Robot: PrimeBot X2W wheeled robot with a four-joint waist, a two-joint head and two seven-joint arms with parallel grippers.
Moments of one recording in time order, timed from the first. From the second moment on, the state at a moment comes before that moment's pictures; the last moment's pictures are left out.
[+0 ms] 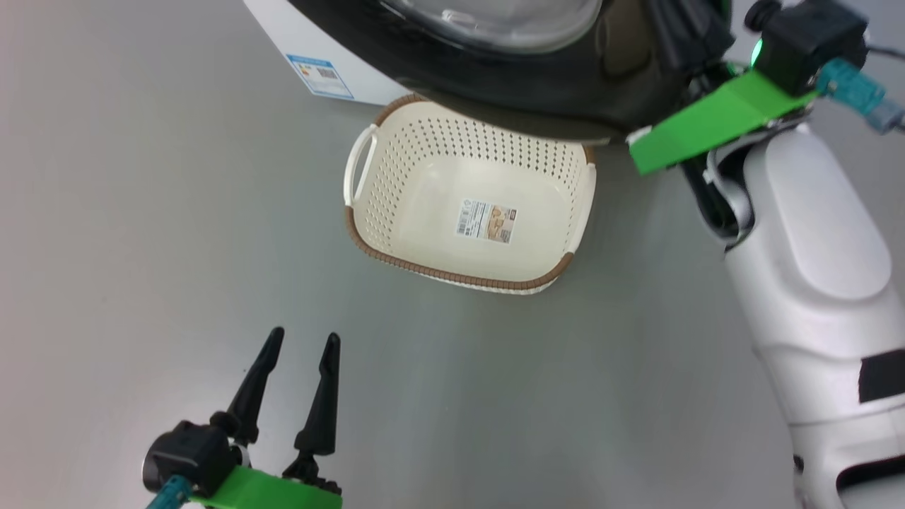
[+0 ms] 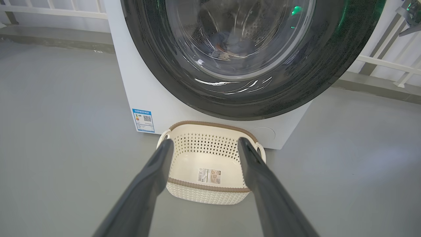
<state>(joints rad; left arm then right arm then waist) -0.08 0.03 -0.23 0.08 -0.31 -0.12 -0.25 -0.94 -0.13 0.20 0.45 0.22 0.13 -0.26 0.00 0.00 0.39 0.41</state>
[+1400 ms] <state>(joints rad) -0.21 0.03 -0.29 0.08 -0.37 -0.12 -0.25 -1.29 -0.10 0.13 0.64 0.20 0.14 -0.26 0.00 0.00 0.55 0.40</state>
